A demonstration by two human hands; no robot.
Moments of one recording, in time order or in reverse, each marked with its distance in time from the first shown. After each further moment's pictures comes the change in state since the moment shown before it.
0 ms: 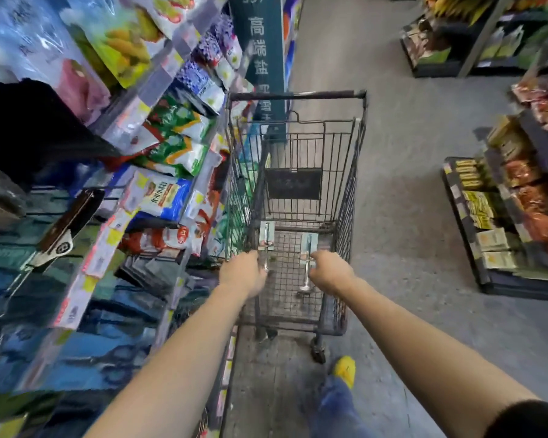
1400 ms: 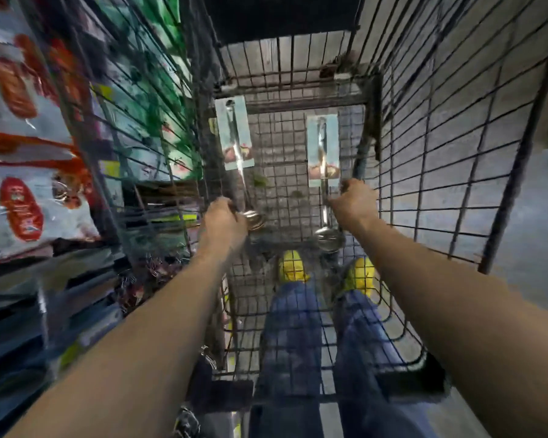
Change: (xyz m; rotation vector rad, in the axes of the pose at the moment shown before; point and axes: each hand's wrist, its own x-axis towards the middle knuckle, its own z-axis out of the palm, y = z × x) left_hand 0.322 -0.088 0.277 -0.332 -0.278 -0.294; right_hand 0.338 0.108 0.200 0.473 -0.033 0.637
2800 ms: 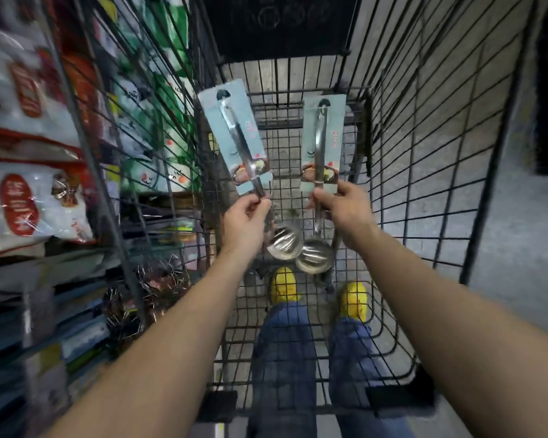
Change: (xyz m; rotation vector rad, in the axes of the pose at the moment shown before) left_hand -0.039 0.055 0.007 -0.684 0.028 0.072; right_hand -0.034 -0.011 -0.026 0.735 -0.178 -0.074
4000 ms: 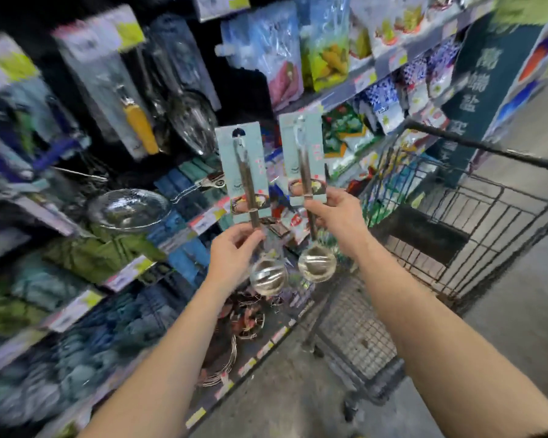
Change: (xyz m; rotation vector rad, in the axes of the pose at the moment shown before) left_hand -0.513 0.107 -0.203 -0.265 0.928 0.269; right_hand -0.470 -0.176 0.046 -0.362 -0.956 -0.767
